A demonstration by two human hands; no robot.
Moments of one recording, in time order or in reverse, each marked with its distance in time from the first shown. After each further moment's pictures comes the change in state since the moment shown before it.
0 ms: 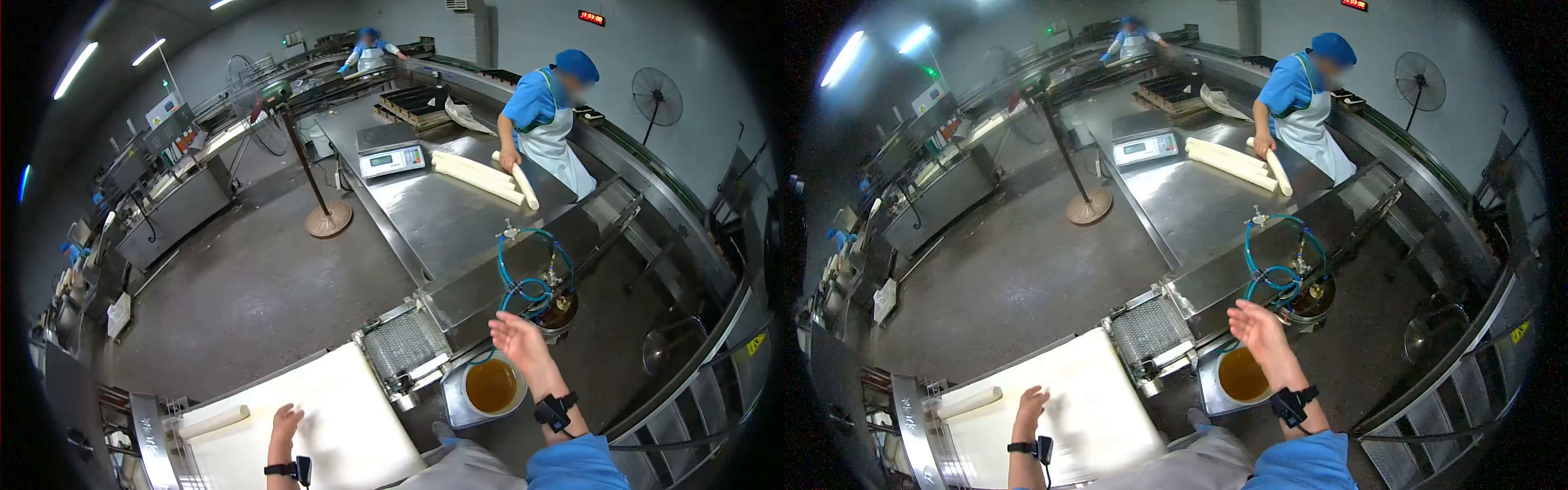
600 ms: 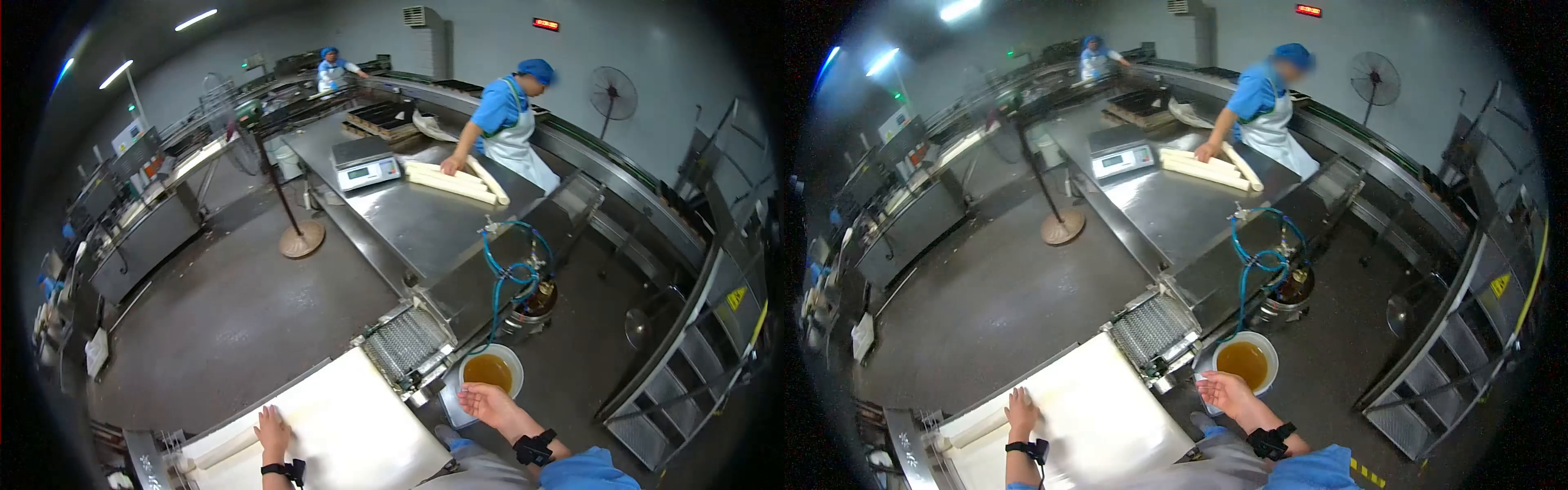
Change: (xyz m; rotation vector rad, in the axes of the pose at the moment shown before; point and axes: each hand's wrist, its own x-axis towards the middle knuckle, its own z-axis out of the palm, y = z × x) left_hand 0.082 -0.031 -0.062 1.003 0.123 0.415; right_hand -0.089 0.173 0.006 0.015 0.113 0.327
